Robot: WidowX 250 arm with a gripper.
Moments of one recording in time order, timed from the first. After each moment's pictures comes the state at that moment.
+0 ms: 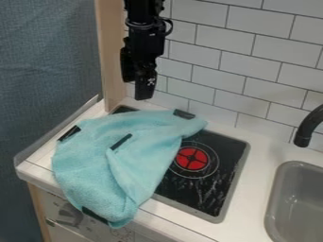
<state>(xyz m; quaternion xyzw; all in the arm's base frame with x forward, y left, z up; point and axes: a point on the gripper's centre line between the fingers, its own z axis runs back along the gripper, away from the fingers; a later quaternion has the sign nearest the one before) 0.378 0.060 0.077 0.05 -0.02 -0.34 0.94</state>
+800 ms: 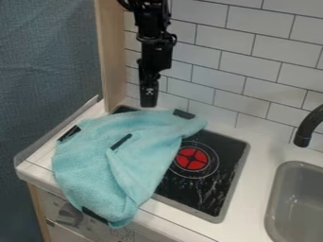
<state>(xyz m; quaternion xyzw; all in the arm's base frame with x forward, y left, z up) 0.413 0.055 0.042 0.03 -0.03 -0.52 0.85</state>
